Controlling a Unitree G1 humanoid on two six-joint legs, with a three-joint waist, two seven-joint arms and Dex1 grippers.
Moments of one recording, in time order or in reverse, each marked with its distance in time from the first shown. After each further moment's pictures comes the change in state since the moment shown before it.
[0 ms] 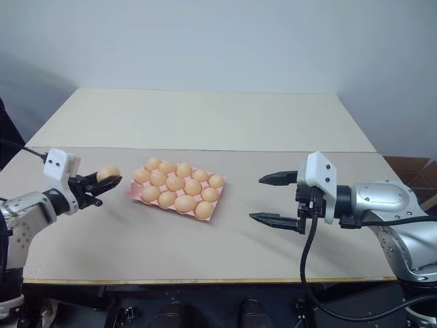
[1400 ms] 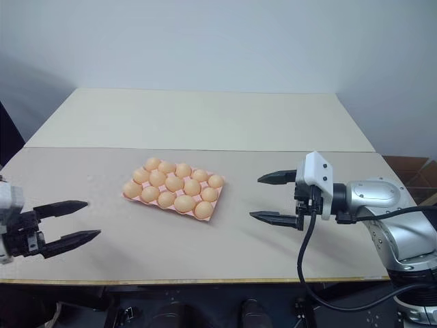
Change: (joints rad) left arm 0.540 0.162 0.388 -0.272 -0.172 -0.165 -0.501; right arm -0.043 0.038 0.054 0.125 -0.056 -0.100 0.094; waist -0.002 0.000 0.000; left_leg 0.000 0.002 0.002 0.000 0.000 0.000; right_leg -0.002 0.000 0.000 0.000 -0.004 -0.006
